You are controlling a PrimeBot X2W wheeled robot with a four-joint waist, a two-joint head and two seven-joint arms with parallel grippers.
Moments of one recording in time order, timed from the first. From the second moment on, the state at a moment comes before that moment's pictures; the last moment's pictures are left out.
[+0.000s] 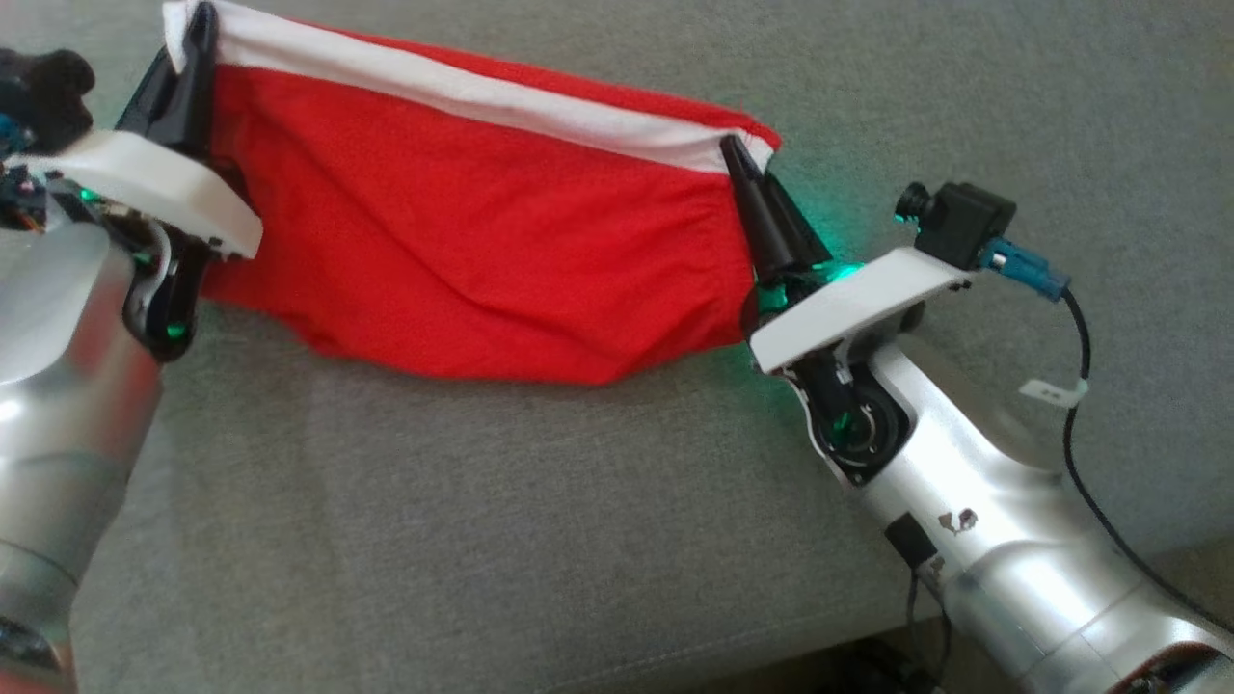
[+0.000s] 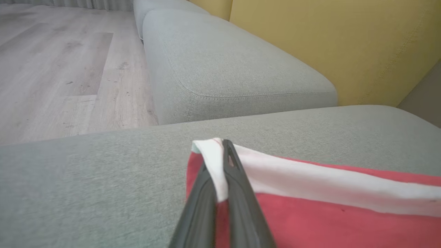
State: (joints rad) left arm -0.97 0.44 -0.72 0.79 -0.87 -0.13 -0.18; right arm -0.68 -0.11 0.71 0.55 1.10 0.13 -0.25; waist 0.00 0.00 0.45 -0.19
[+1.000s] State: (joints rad) left arm -0.95 0.44 -0.82 0.97 -0.99 -0.13 -0.25; right arm -0.55 -0.11 0.52 0.59 0.88 0.13 -0.25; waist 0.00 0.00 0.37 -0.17
